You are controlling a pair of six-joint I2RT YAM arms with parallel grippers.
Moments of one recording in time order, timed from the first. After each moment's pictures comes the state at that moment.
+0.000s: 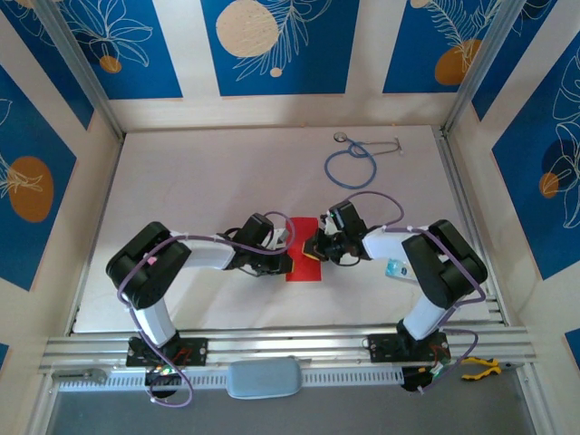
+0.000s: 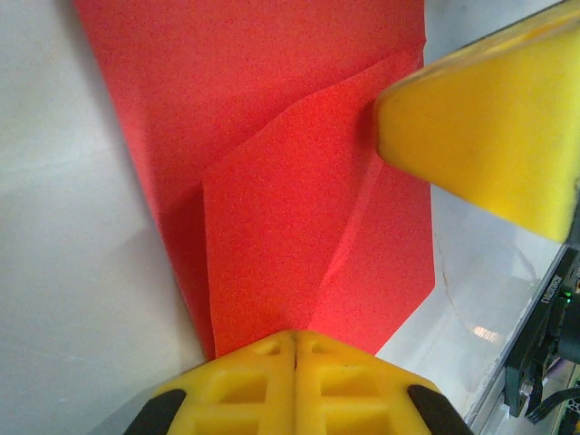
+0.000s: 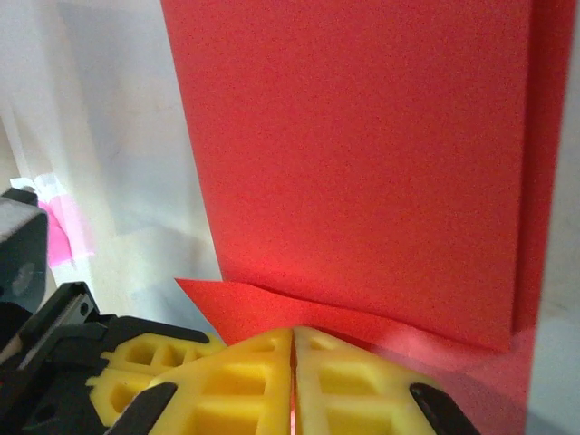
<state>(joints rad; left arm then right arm) -0.73 1.76 0.76 0.04 0.55 -0.70 0.52 1.66 0.68 0.04 -0.54 0.86</state>
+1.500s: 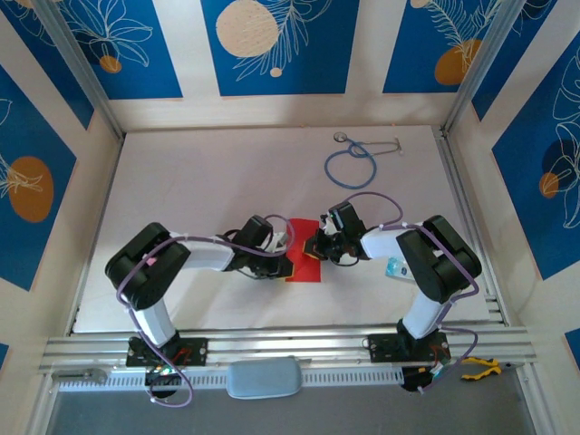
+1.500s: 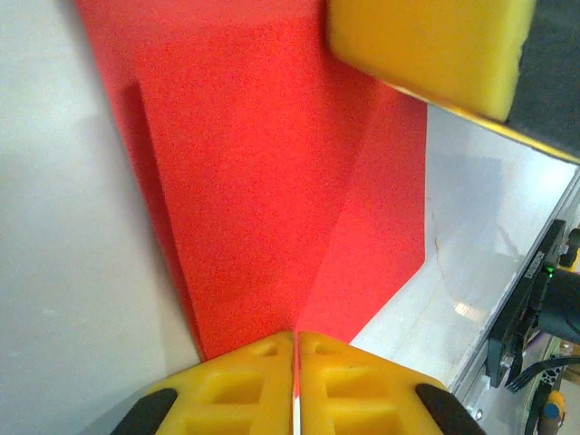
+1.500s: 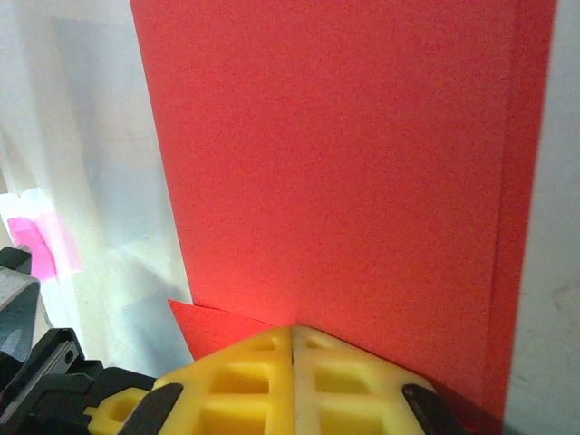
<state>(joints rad) -0.74 1.75 0.75 0.02 0.60 -0.71 0.50 1.71 0.67 0.09 -0.52 0.85</state>
